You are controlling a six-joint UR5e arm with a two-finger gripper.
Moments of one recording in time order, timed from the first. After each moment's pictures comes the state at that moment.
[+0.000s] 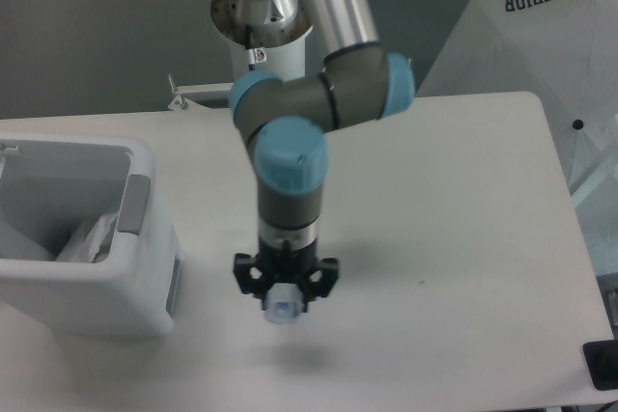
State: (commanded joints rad) arm 2.41 -1.93 -1.39 -0.89 1.42 0.28
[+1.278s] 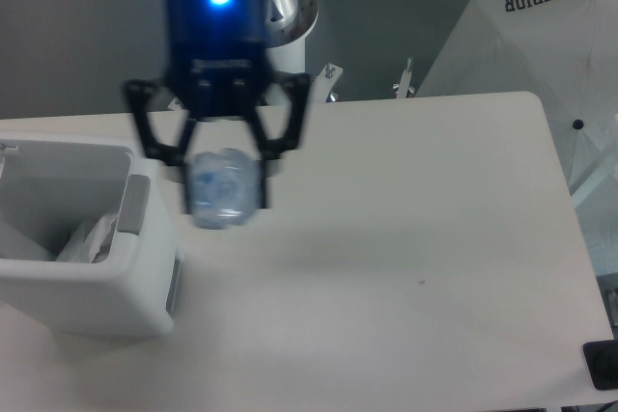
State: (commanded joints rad) arm 2.15 -1.76 -1.28 -0.71 1.39 -0.03
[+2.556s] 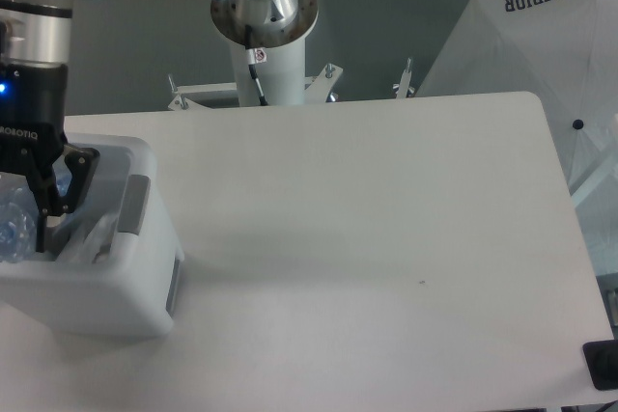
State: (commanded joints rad) arm 1.98 -1.80 -1.44 -0.71 1.40 -0.03
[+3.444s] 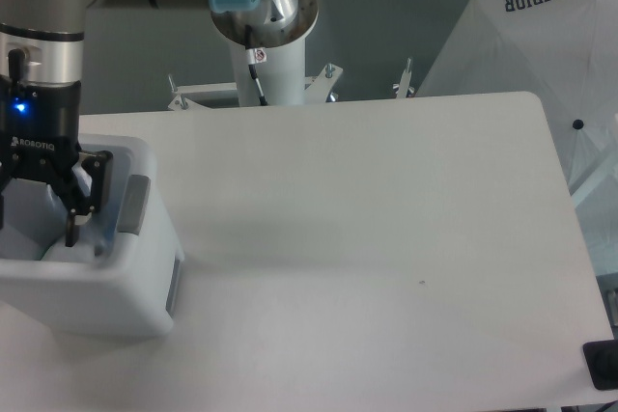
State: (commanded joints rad) arm 1.98 -1.77 -1.49 -0.71 1.40 -0.03
